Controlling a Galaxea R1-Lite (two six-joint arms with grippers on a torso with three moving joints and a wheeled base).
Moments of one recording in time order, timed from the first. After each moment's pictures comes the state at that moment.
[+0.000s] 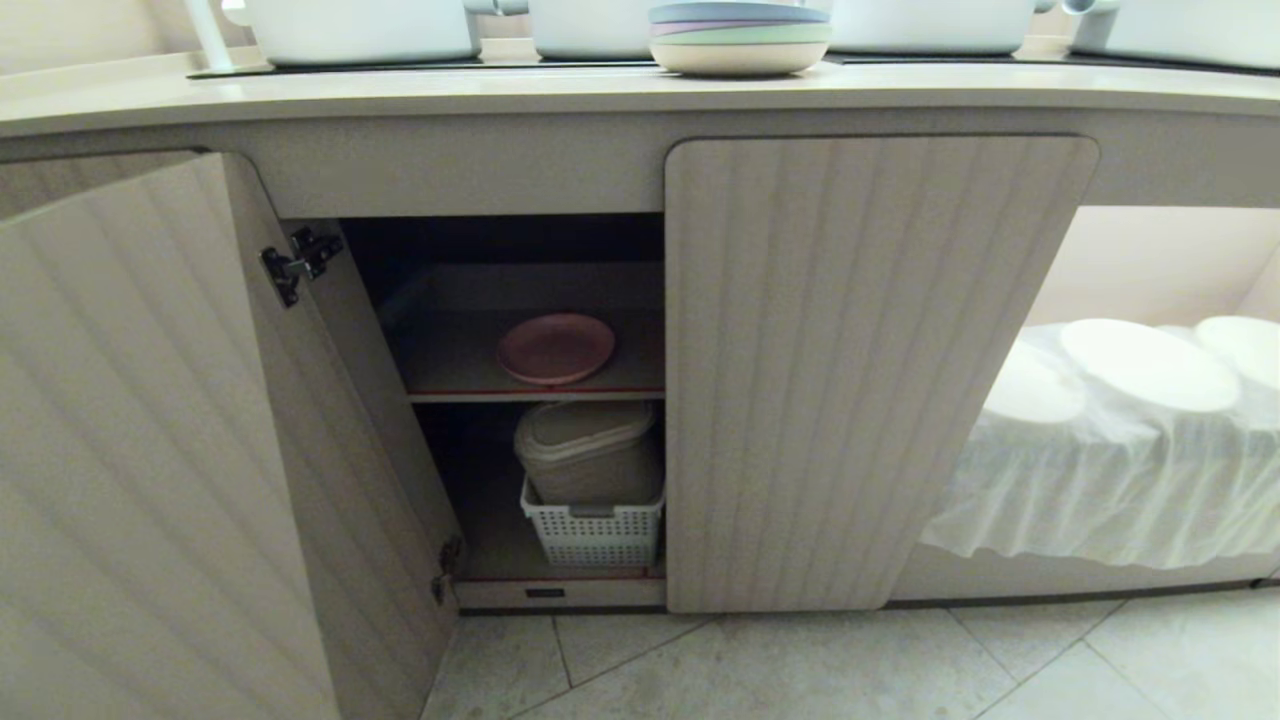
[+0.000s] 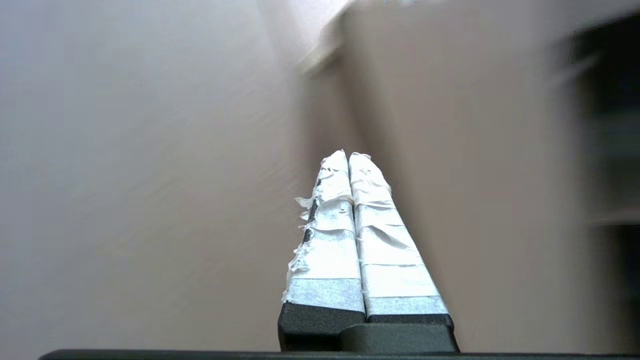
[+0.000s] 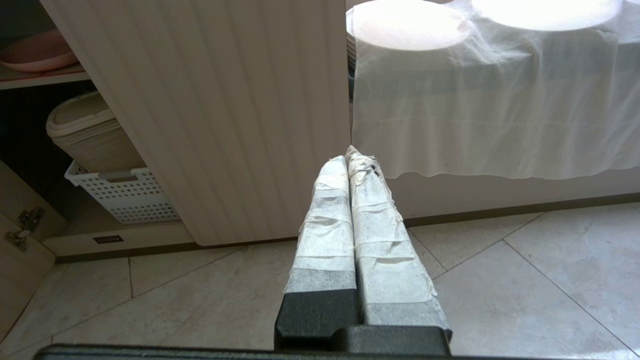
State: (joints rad) left arm 0.00 0.00 -0.06 -0.51 0.55 0.66; right arm 0.00 0.00 0.00 -0.01 -0.06 0.09
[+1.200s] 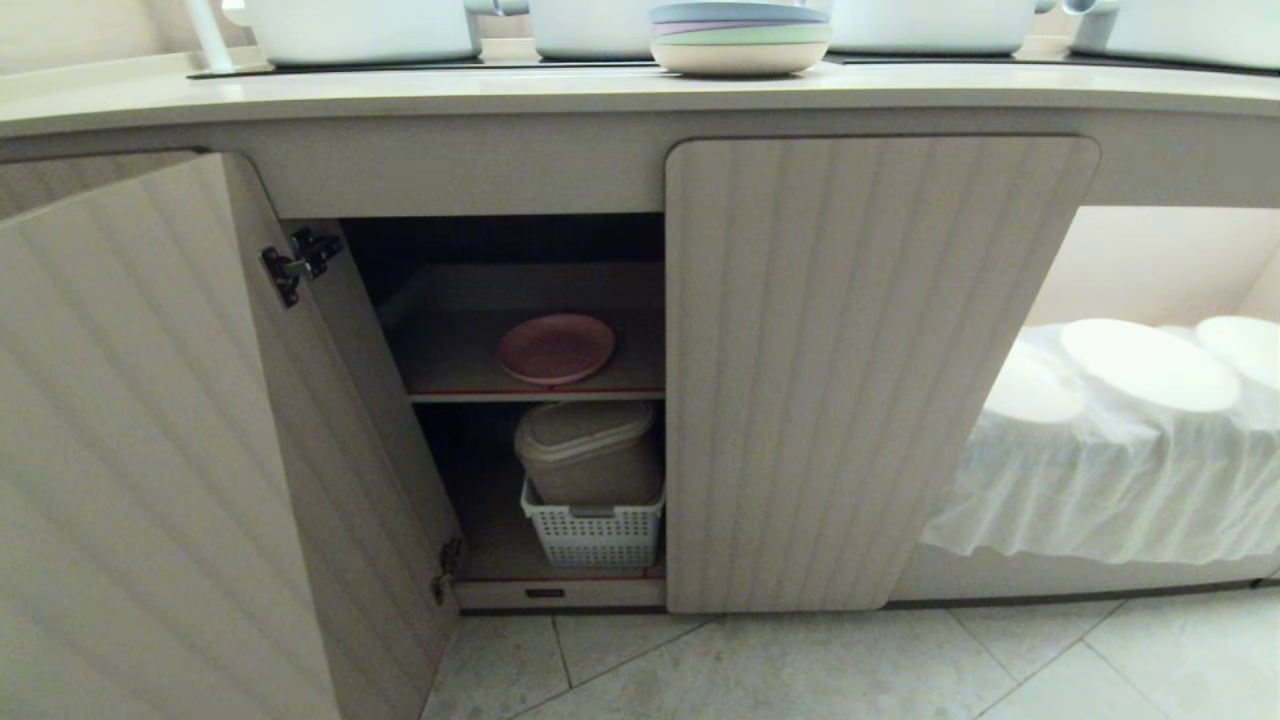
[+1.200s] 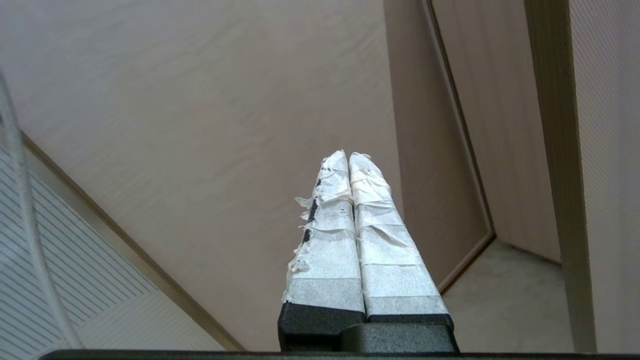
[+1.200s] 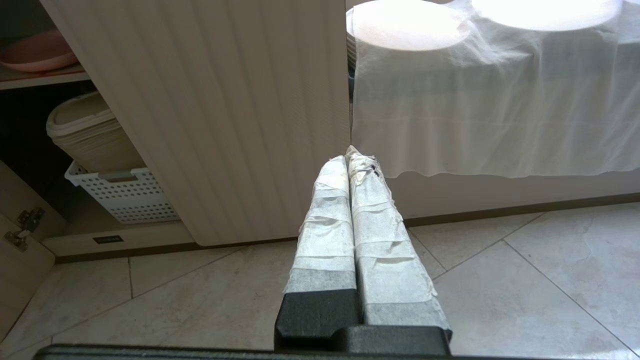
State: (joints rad) left arm 0.00 0.01 -0.22 -0.07 0.89 0.62; right arm 0.00 0.00 0.00 -0.01 -0.06 0.09
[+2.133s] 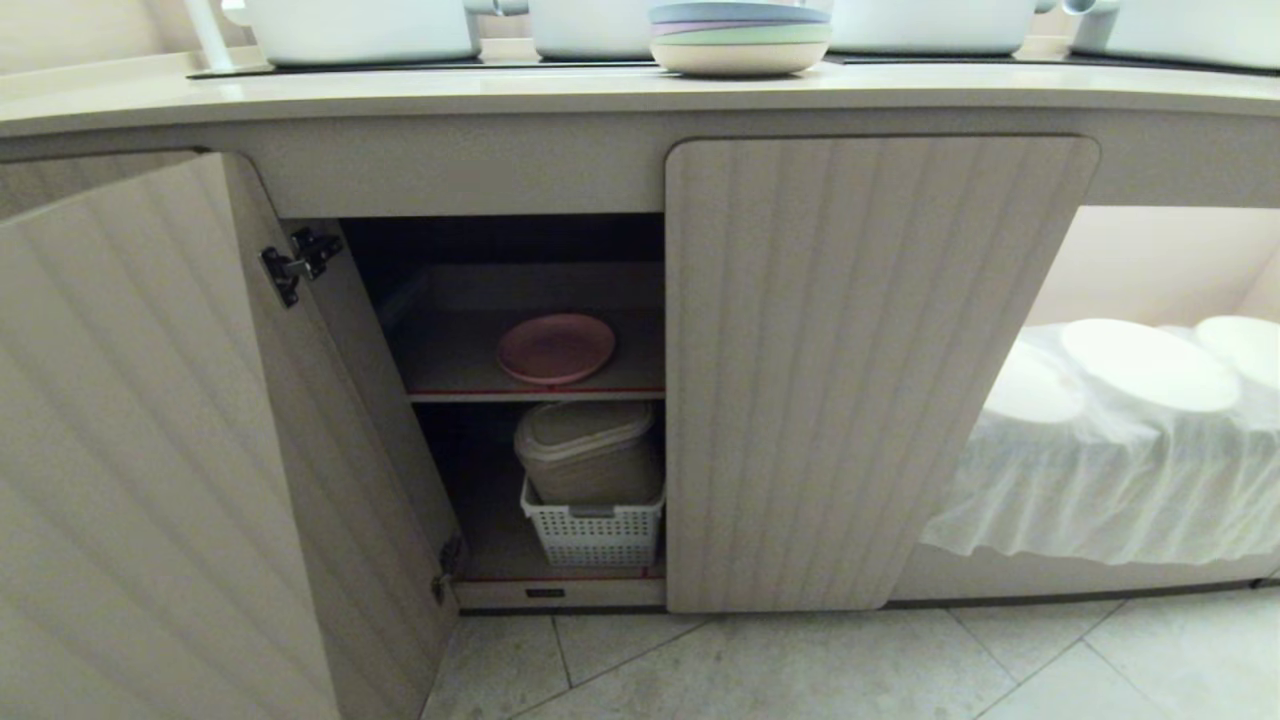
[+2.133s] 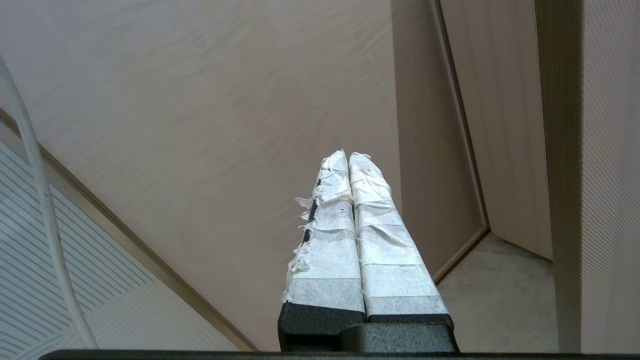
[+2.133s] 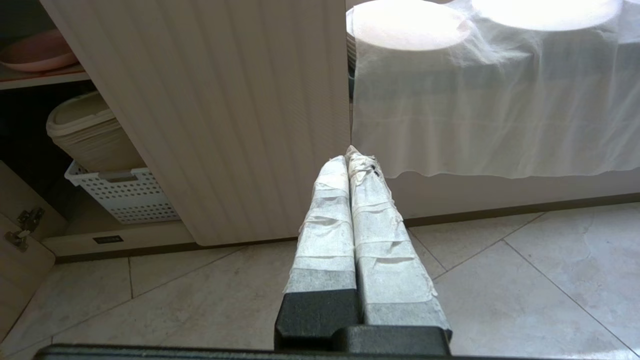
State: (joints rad) left arm -0.01 0.19 -0.37 -0.01 0.94 0.53; right arm 0.00 0.00 0.00 -0.01 -0.06 0.09
